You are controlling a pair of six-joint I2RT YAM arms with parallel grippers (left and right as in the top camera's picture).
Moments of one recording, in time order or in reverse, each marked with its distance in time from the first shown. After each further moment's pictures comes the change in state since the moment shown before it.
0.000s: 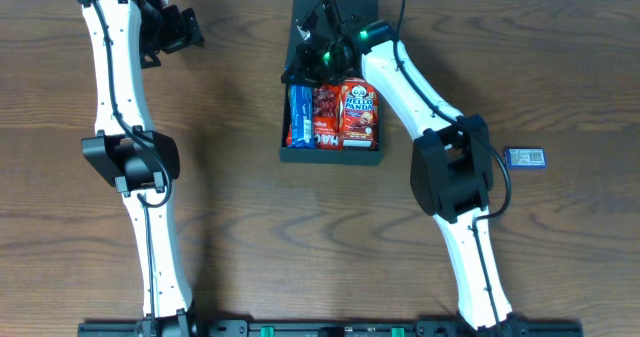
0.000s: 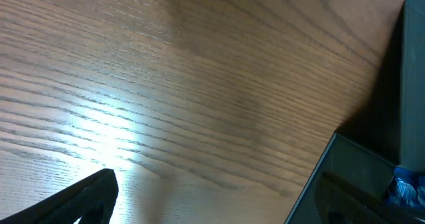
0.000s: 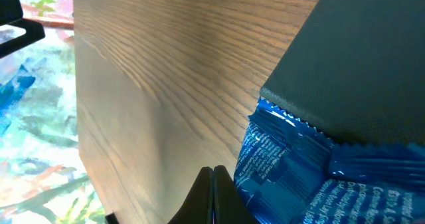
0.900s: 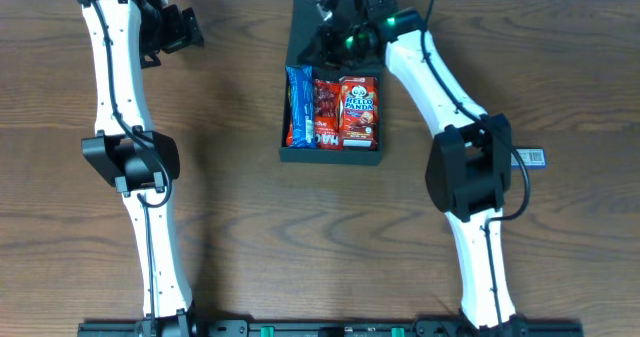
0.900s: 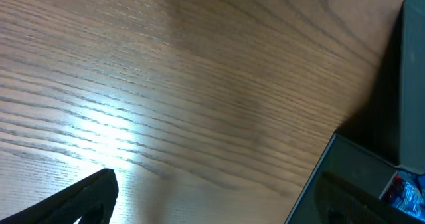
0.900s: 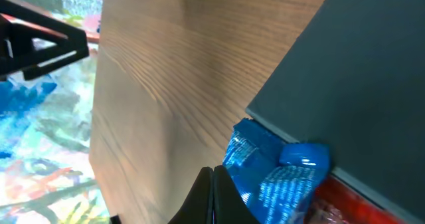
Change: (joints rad) left arm 0.000 0.000 0.000 0.001 0.000 0.000; right arm -0.066 -0.045 0.000 0.016 -0.050 -0.055
